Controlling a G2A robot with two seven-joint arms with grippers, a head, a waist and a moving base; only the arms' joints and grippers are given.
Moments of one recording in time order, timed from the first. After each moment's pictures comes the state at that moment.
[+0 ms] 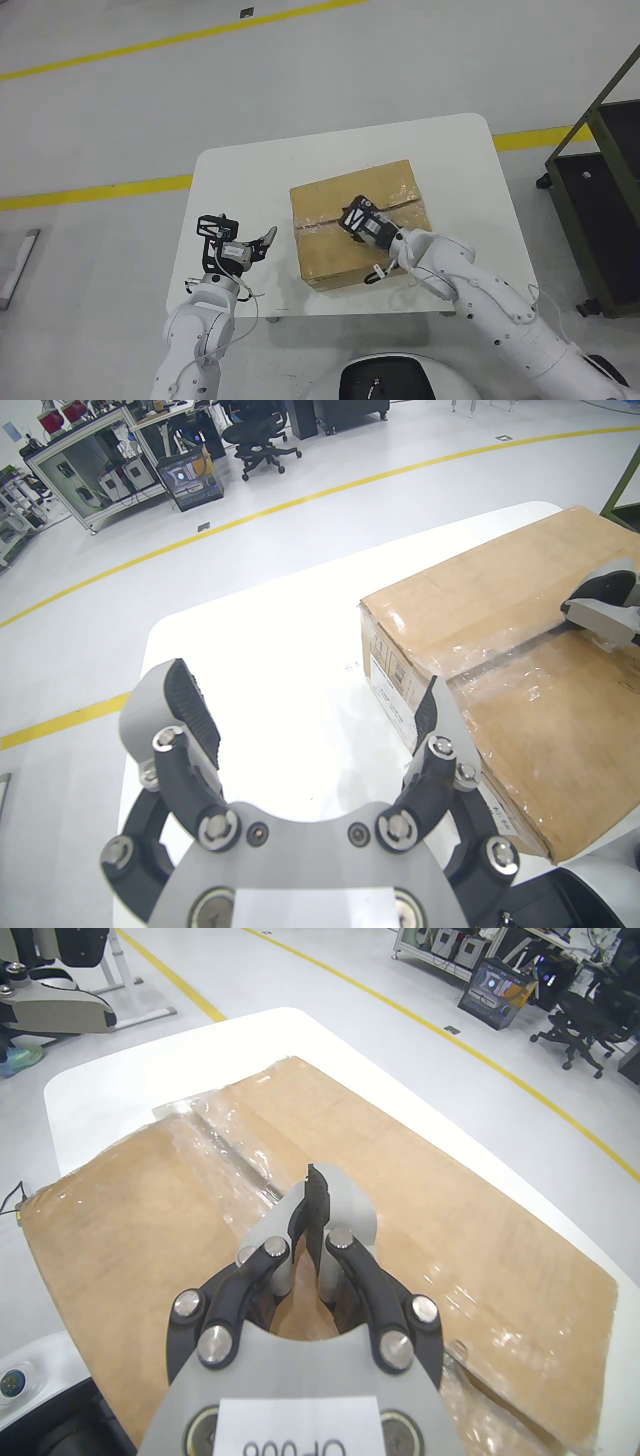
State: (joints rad) left arm 1.38 -1.22 -1.50 -1.82 1.37 -0.16 -0.28; right arm -0.96 -1.30 0.96 -1.48 -1.33 -0.26 0.28
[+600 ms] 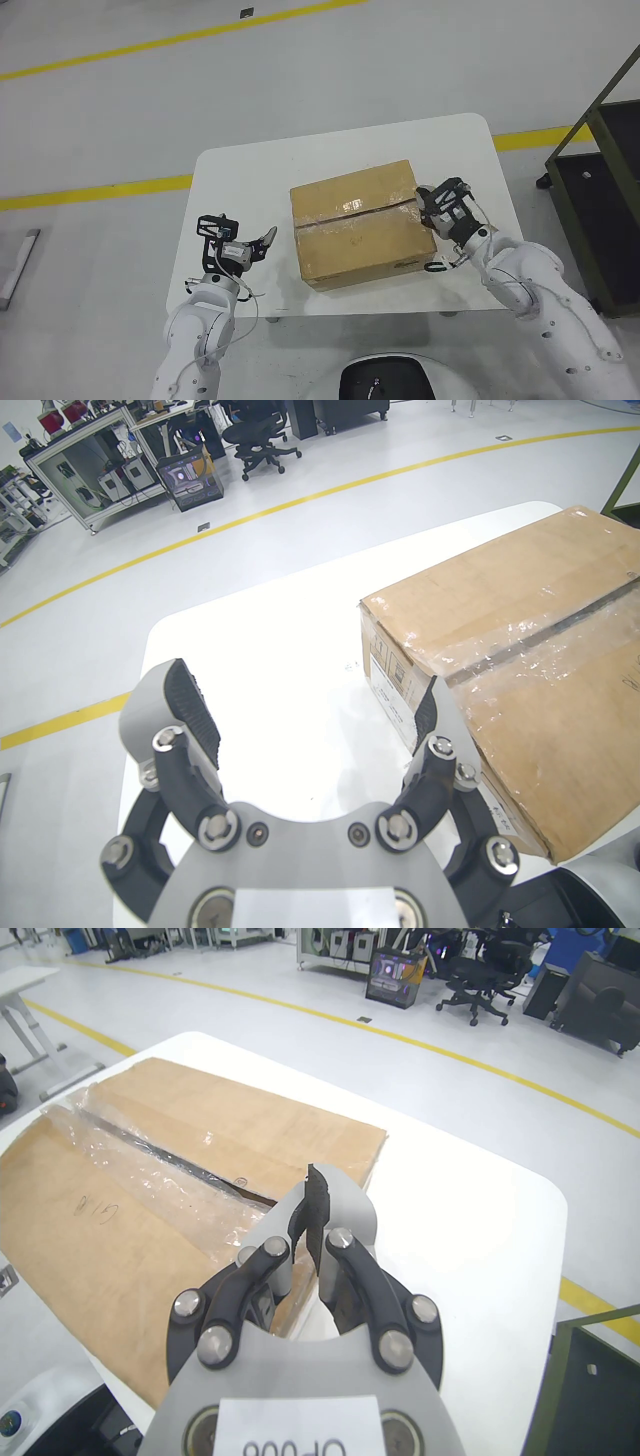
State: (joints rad) left arm 1.38 -1.22 -1.50 -1.82 1.37 -0.16 -0.28; right arm -1.24 -1.22 1.35 -1.73 -1.24 -0.30 0.26
